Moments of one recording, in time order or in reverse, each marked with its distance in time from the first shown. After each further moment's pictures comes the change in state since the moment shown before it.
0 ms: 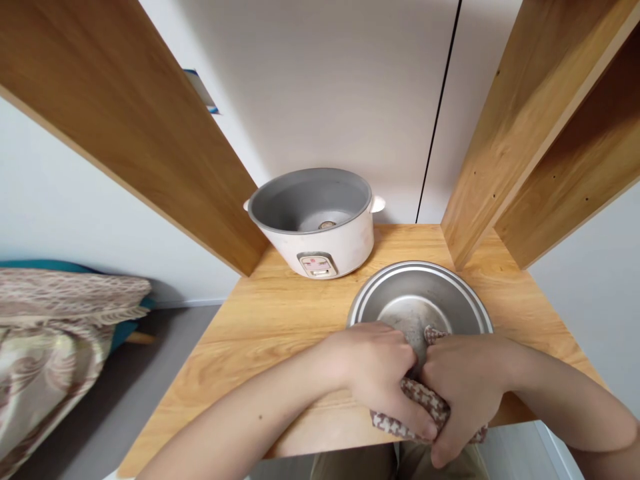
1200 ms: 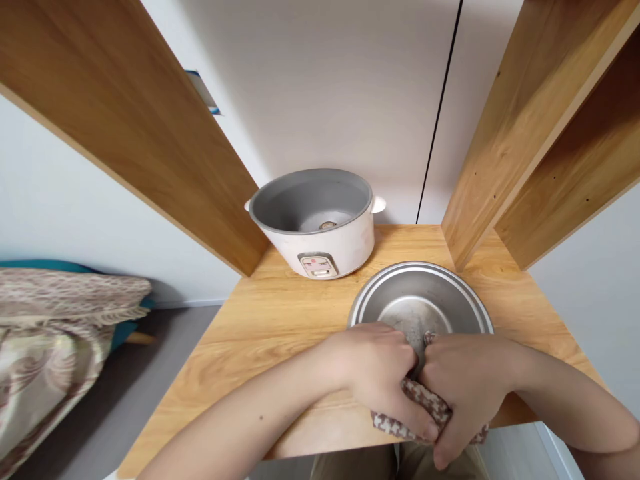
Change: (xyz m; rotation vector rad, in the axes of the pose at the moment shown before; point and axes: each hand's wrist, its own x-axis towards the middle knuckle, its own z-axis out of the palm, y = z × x) left_hand -0.001 0.000 0.000 -0.025 0.020 0.006; right_hand 0.003 0.005 0.007 -0.041 0.092 -0.116
